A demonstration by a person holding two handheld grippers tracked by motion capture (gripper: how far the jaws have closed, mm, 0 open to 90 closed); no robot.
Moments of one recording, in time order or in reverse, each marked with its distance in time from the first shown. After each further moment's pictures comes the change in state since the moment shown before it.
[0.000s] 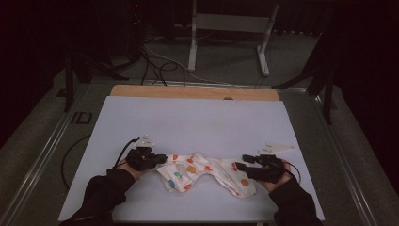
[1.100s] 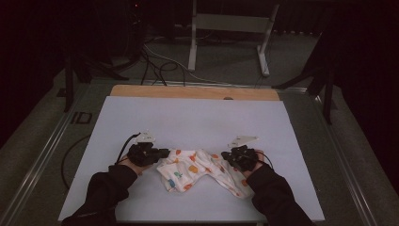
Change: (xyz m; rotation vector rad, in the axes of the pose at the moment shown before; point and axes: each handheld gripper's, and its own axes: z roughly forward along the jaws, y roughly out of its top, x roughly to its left) left arm 0.000 0.015 -0.002 -0.053 0.005 0.005; right arm 0.004 0.012 0.059 0.144 -0.112 -0.123
